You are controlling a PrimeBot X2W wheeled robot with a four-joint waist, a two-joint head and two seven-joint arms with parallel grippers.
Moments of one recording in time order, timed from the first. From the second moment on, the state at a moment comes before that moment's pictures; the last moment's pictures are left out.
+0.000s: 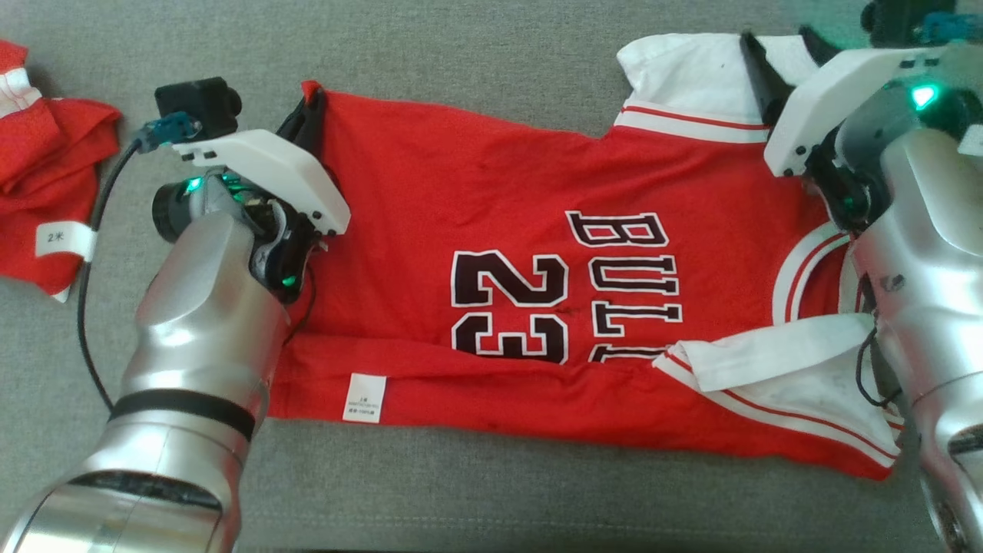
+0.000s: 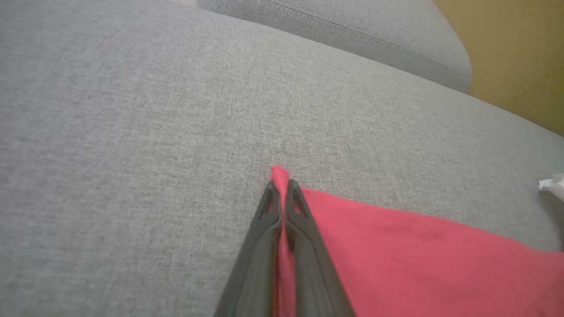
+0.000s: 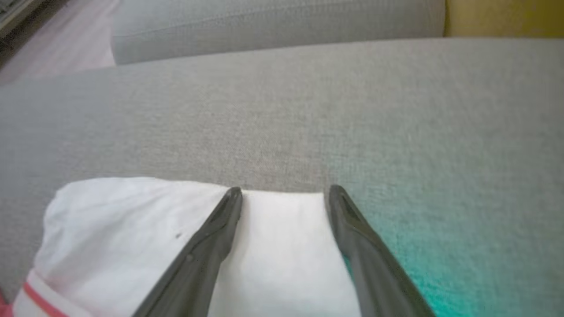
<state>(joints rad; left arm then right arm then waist) -0.89 0.04 -0.30 1.04 -0.52 -0.12 -0.11 -0.94 -0.22 0.29 0.87 0.43 0.12 0.19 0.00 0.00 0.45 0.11</state>
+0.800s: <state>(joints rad) -0.80 0.09 -0.34 1.01 -0.60 -0.13 -0.23 -0.84 -0.30 0.44 0.75 0.73 0.12 0.06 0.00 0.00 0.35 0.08</state>
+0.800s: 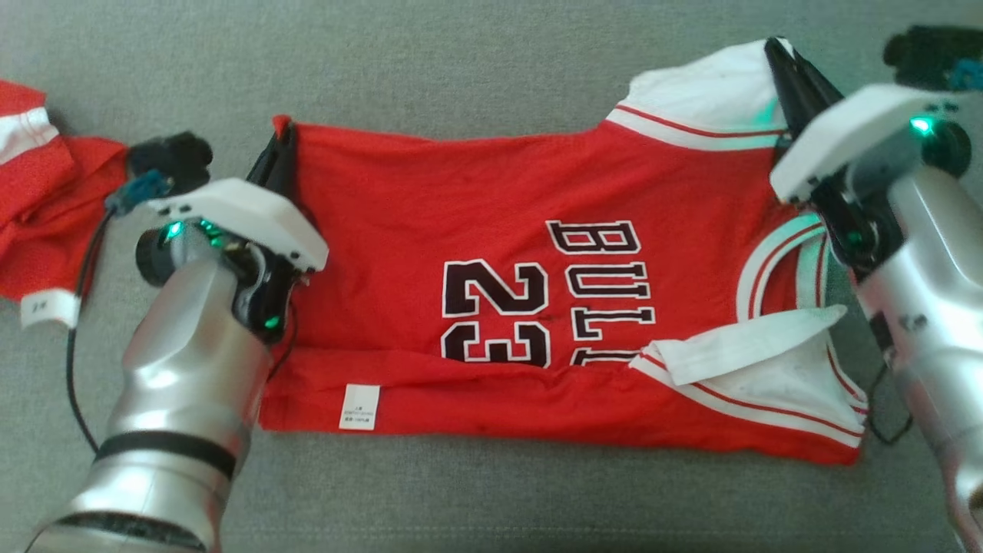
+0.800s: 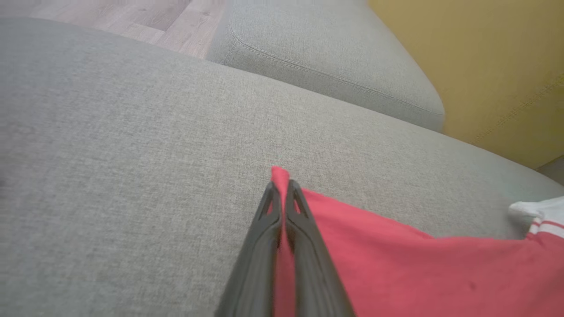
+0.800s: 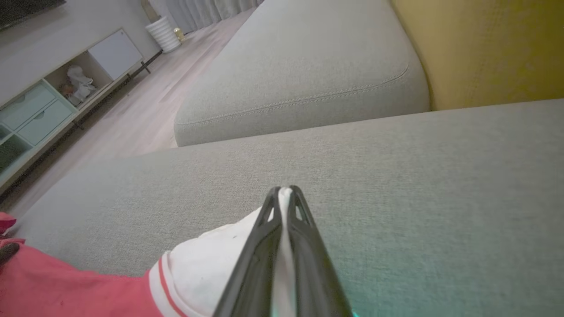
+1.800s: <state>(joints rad) -0.20 0.20 -0.28 0.37 -0.75 0.02 -0.10 -0.07 -0.29 0.23 0.05 0.67 0.12 0.14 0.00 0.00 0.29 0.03</state>
